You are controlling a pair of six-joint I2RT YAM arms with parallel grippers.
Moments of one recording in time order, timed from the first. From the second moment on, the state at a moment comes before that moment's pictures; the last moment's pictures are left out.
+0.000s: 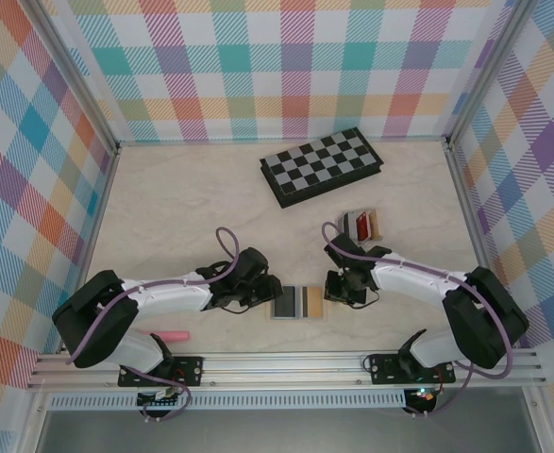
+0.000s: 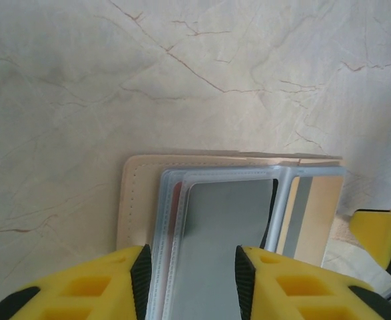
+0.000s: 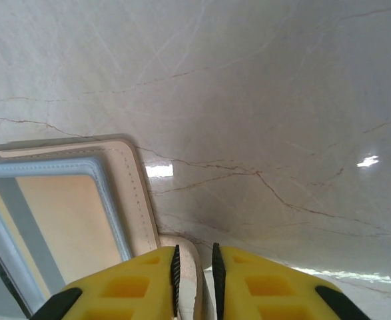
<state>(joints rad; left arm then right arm) -0.87 1.43 0.62 -0.13 0.13 -1.13 0.69 1.40 0.69 -0.63 -0.15 0.86</state>
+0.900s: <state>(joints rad) -0.87 1.48 0.63 -0.13 0.10 -1.10 0.69 1.42 0.68 -0.61 -0.17 0.86</state>
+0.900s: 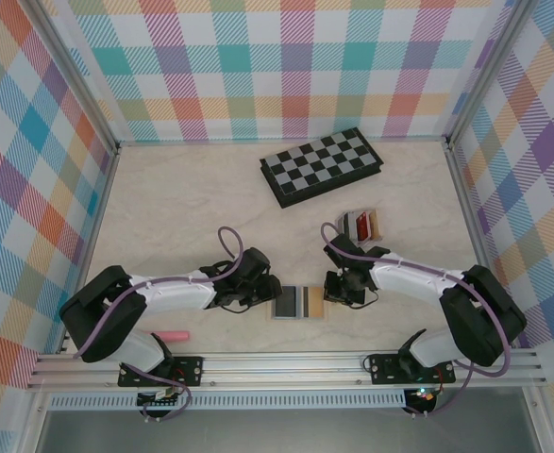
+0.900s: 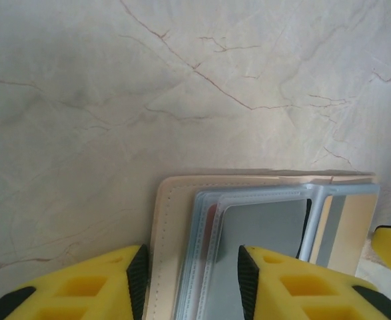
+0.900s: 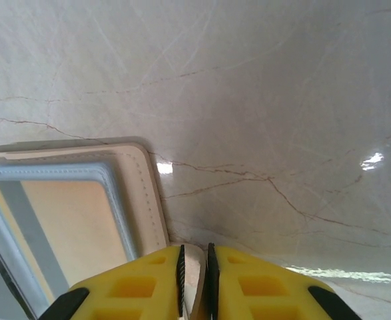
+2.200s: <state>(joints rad) -0.95 1.65 0.80 0.08 0.27 -1.15 0.59 1.17 0.63 -0.67 -0.22 0.86</state>
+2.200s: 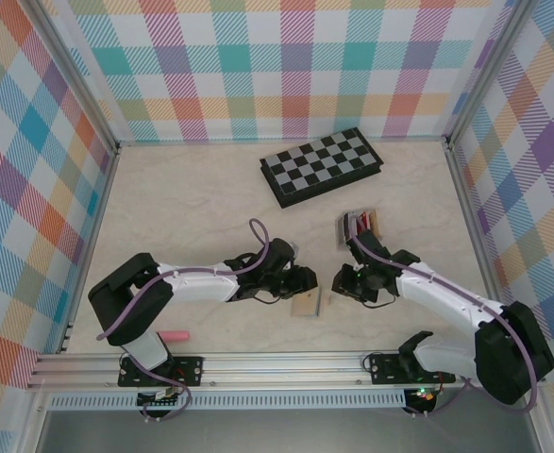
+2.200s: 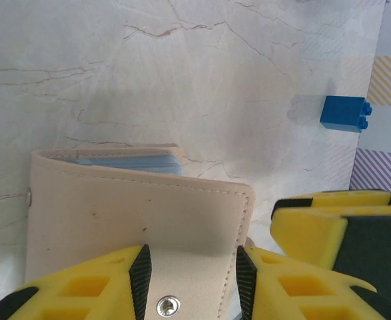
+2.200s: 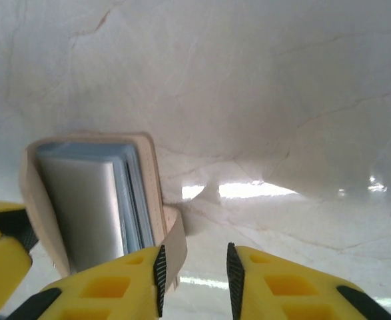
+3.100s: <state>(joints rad) -0.96 1.65 0.80 0.04 0.26 -1.15 0.59 1.22 0.61 -0.65 -0.37 0.81</state>
